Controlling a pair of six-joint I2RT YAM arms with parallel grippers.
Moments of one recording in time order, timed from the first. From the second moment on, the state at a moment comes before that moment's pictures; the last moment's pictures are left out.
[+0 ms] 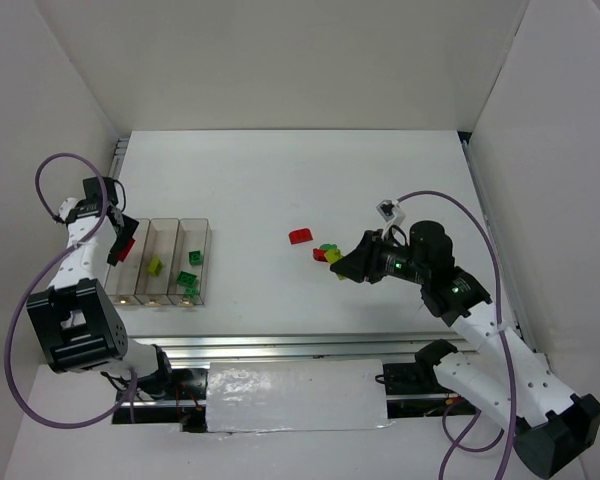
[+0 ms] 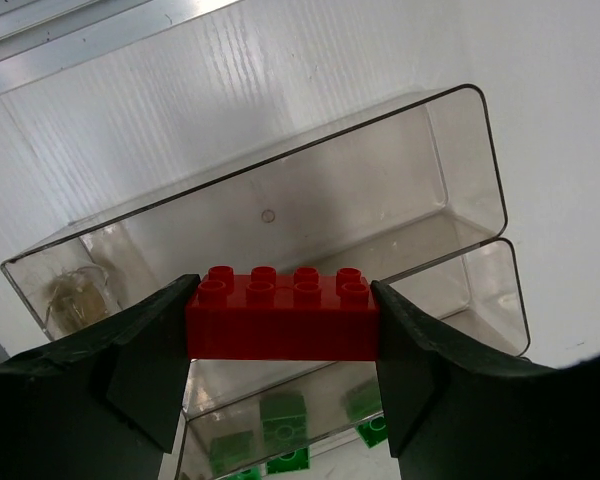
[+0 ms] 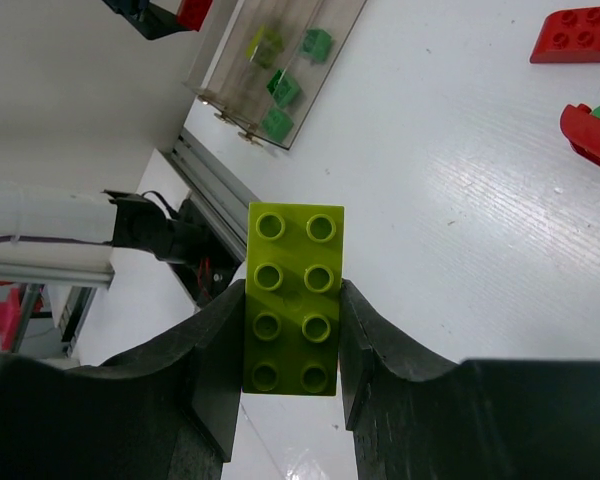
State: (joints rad) left arm 0.32 1.43 1.09 -0.73 -0.37 -0.90; right arm 0.46 0.76 0.70 -0.29 -0.52 0.61
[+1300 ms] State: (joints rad) left arm -0.64 1.02 0.97 0.11 0.72 -0.61; right arm 0.45 0.48 0.51 0.15 -0.96 0.58
